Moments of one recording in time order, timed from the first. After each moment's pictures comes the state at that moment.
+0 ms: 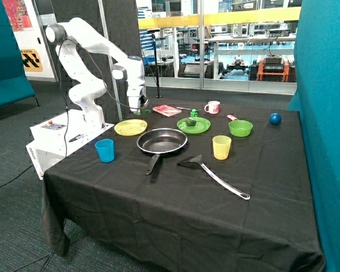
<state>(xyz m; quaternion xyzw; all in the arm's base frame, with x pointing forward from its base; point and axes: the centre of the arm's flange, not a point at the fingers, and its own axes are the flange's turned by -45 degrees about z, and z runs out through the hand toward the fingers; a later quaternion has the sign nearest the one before) 0.353 -0.005 0.352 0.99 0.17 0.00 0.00</state>
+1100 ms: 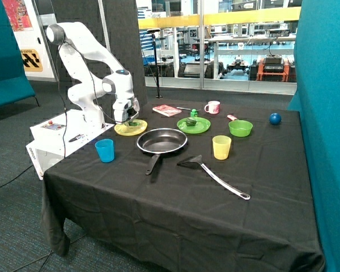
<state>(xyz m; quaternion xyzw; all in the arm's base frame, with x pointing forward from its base) 0.313 -0.051 0.291 1.00 0.05 0.00 0.00</state>
